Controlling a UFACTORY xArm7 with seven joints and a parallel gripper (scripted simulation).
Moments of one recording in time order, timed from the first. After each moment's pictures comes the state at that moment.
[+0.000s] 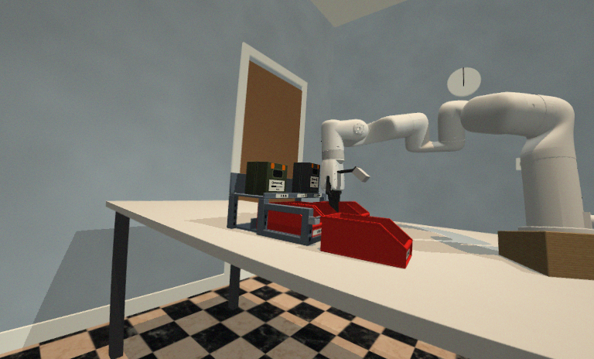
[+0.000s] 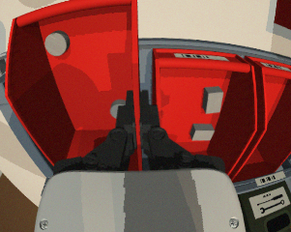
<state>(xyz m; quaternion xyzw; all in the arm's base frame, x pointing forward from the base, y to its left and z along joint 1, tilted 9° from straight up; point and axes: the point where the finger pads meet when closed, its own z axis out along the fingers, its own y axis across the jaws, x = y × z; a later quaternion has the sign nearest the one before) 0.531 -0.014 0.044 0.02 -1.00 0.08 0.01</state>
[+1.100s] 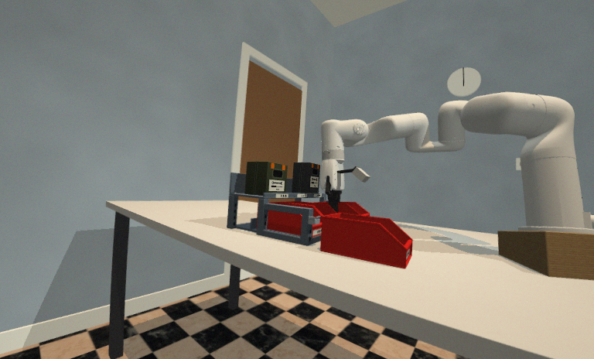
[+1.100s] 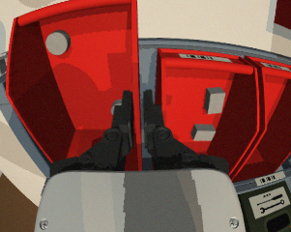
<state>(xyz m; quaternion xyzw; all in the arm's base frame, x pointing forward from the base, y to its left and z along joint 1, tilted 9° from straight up) 0.531 -0.014 0.044 0.02 -1.00 0.08 0.01</state>
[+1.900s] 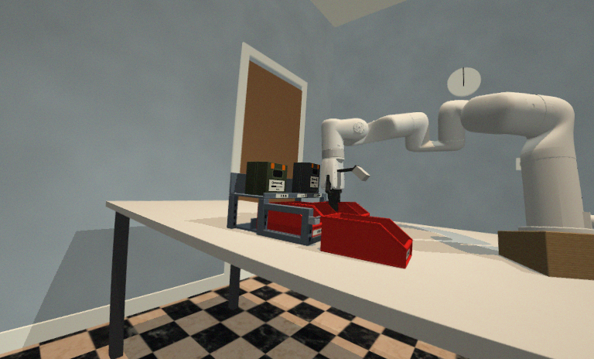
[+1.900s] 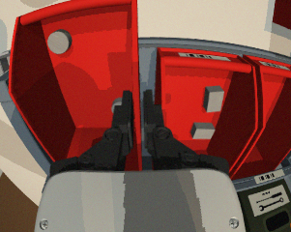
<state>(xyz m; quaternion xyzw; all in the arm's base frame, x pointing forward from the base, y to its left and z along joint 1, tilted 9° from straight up) 0.531 -0.013 0.048 0.02 -1.00 0.08 0.01</state>
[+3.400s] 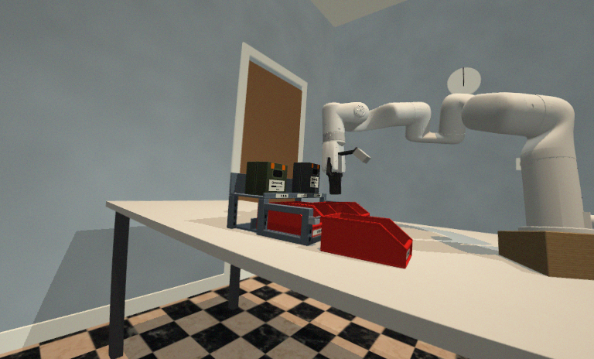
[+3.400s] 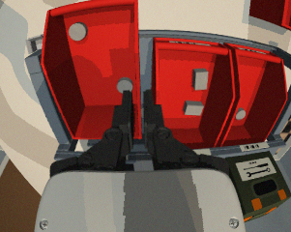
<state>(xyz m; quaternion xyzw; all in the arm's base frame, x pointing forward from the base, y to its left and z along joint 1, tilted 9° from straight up) 0.527 -0.005 0.102 0.02 -1.00 0.08 0.01</state>
